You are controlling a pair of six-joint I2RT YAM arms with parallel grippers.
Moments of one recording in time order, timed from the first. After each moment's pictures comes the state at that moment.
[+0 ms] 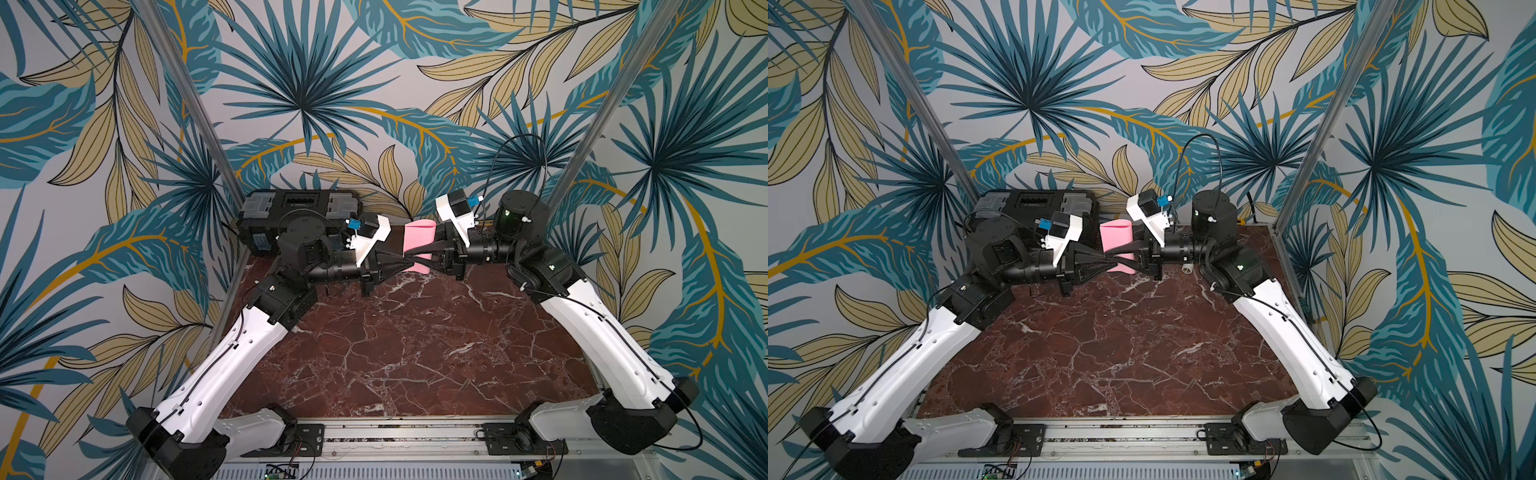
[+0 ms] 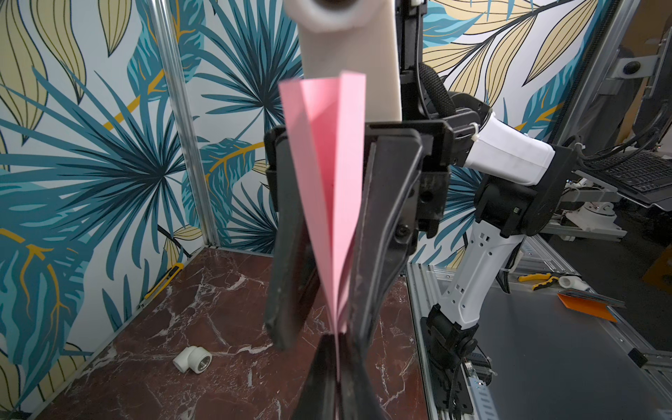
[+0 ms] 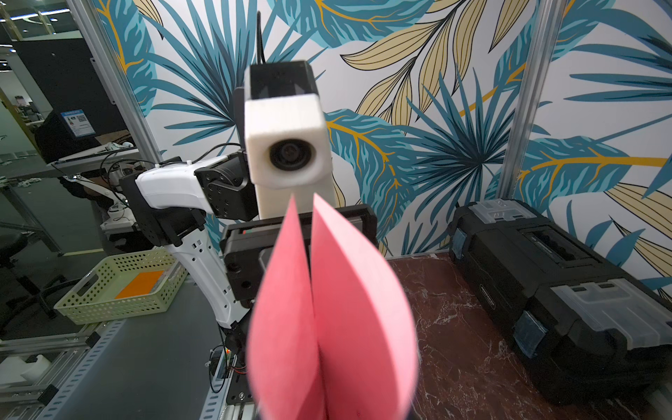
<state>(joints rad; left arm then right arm) -0.55 1.20 1.37 -0.20 0.88 -0.03 0.55 1.38 1.67 -0.41 -0.93 -0.01</state>
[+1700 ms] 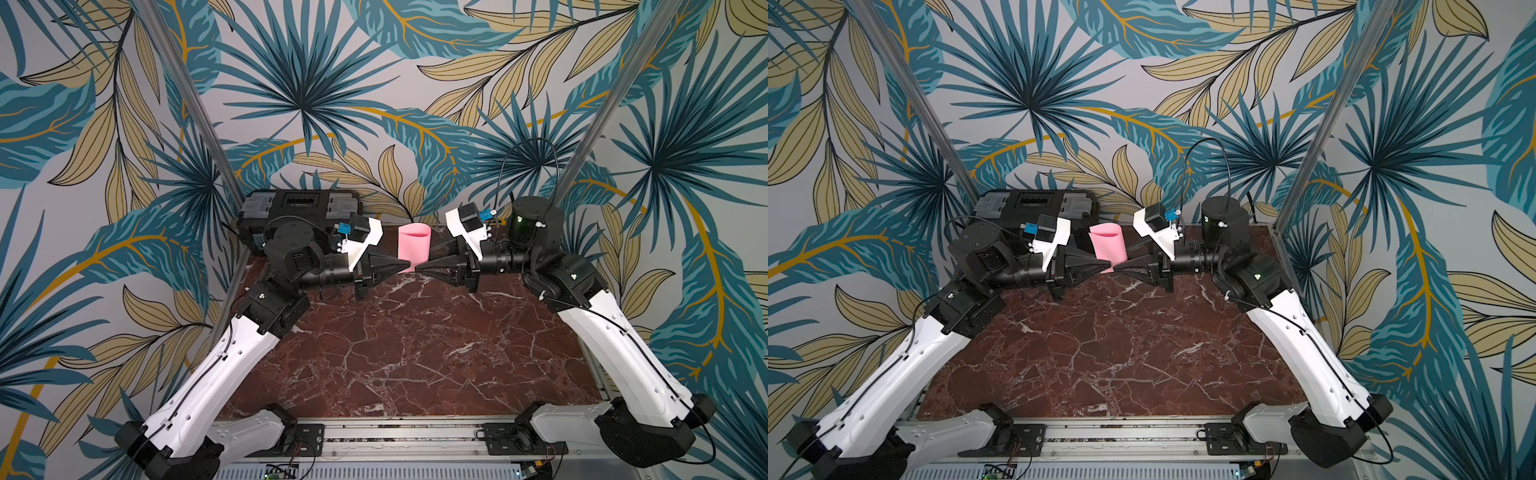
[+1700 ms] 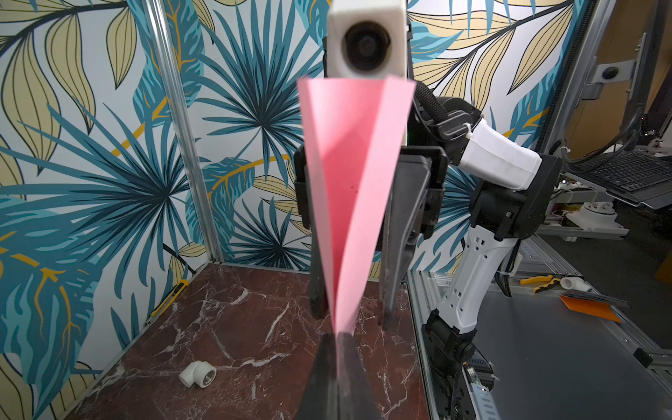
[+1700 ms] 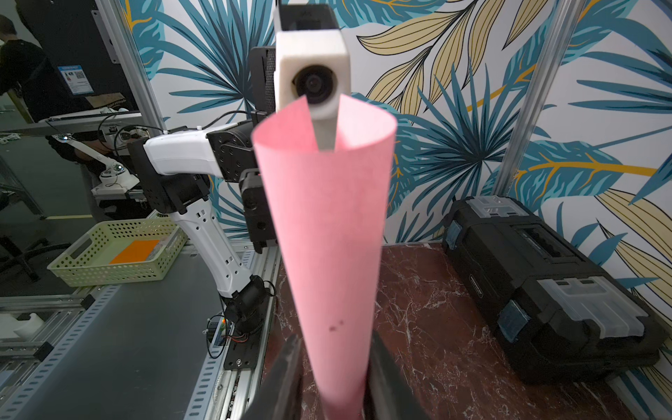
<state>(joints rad) -0.55 1.14 1.36 -0.18 0.88 -0.03 0.55 1.31 1.68 -0.58 -0.92 -0.18</state>
